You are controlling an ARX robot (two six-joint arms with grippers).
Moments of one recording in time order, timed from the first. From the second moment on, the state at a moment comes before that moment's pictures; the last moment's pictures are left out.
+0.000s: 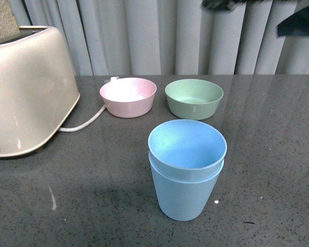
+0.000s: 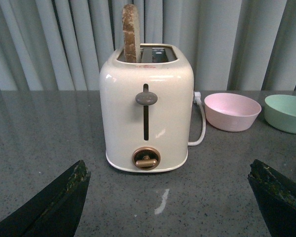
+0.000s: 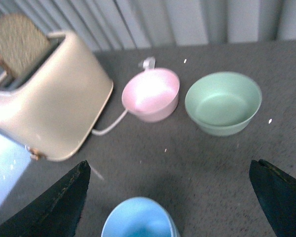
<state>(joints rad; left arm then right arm) 0.00 0.01 0.01 0.00 0.00 0.00 0.42 1.23 0.88 -0.02 -0.08 0.31</state>
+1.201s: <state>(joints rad) 0.00 0.01 0.01 0.00 0.00 0.00 0.00 0.25 0.12 0.14 0.00 0.02</state>
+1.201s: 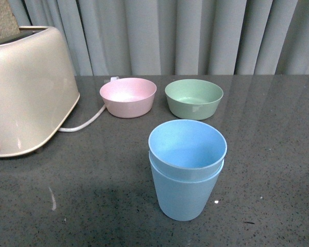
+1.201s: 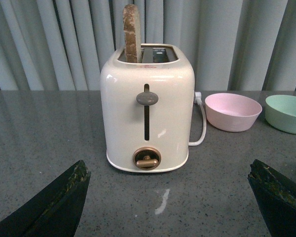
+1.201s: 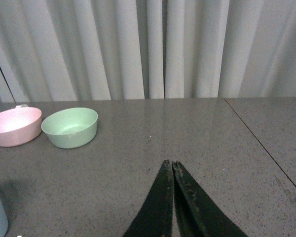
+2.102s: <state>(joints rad) 0.00 0.01 0.01 0.00 0.00 0.00 0.00 0.00 0.01 0.00 0.00 0.01</state>
